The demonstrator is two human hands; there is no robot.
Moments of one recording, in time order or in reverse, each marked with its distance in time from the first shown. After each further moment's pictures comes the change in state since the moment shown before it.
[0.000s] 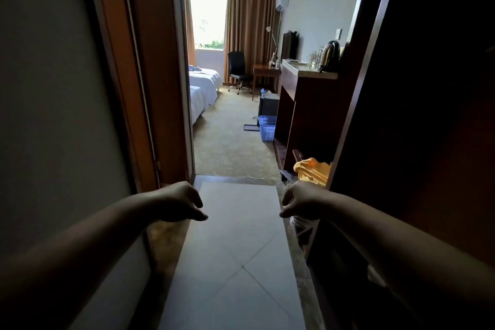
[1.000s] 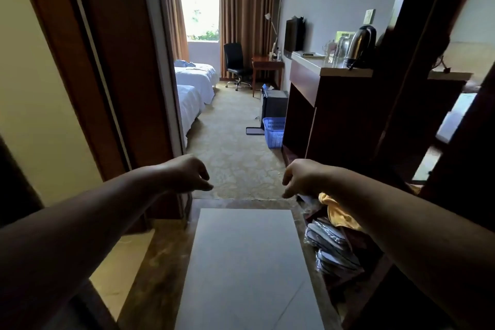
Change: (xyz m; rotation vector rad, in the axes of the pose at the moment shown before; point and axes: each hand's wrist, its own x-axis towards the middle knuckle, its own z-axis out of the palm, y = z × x) left_hand 0.421 -0.035 -0.191 0.084 0.163 0.116; right_hand 0.425 -0.006 -0.139 -0.033 0.031 0.030
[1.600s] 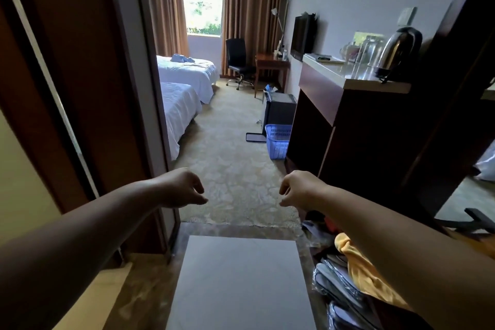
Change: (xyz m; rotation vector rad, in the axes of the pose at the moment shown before) left_hand 0.282 -0.059 -0.030 -0.048 -0.051 -0.036; right_hand 0.291 0.042 -0.052 0.031 0.073 0.006
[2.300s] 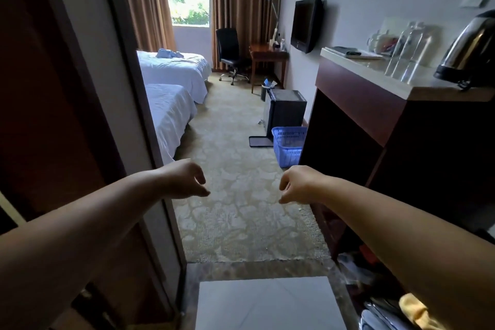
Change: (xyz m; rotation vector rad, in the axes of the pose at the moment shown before) left_hand 0.316 -0.130 -0.130 0.063 -0.013 0.012; right_hand 0.332 -0.079 -0.043 -0.002 -0.077 0.041
